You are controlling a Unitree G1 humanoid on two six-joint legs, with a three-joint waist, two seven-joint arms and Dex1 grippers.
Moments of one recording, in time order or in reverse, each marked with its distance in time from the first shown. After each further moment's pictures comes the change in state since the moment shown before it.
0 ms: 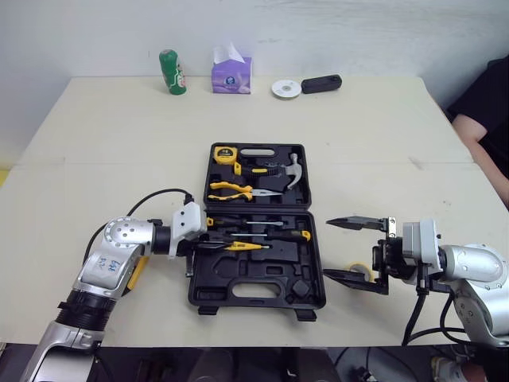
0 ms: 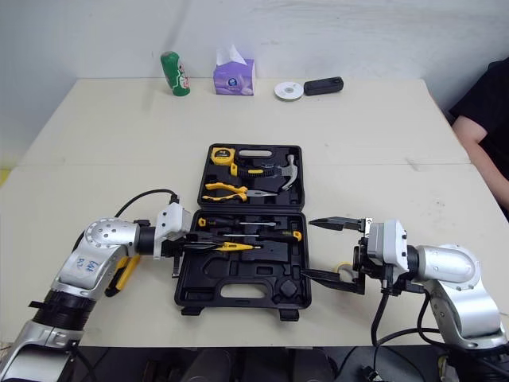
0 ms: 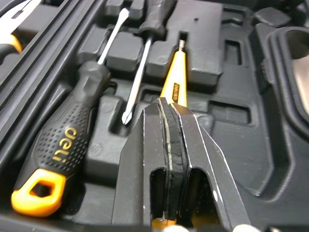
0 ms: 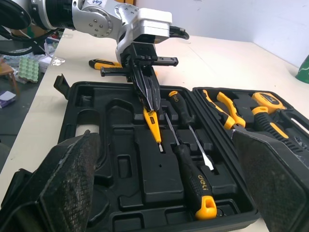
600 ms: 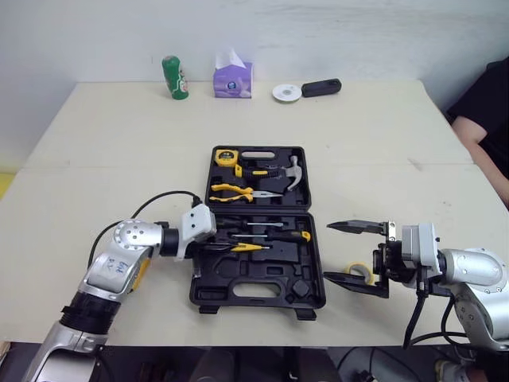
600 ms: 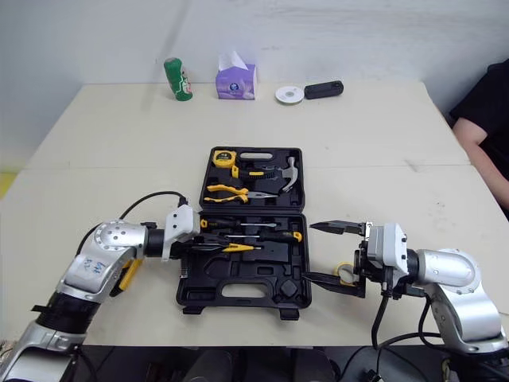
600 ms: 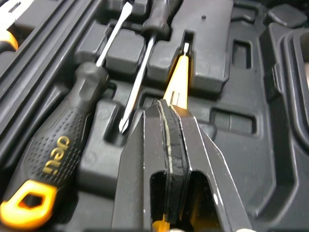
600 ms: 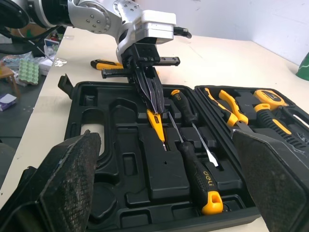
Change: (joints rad) left arm 0.013 -0.012 -0.046 -0.063 0.023 0.086 0.072; right arm 0.025 -0.004 -0.002 0.000 0.000 0.001 -0.005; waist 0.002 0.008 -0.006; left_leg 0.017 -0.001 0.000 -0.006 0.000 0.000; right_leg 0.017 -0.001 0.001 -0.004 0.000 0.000
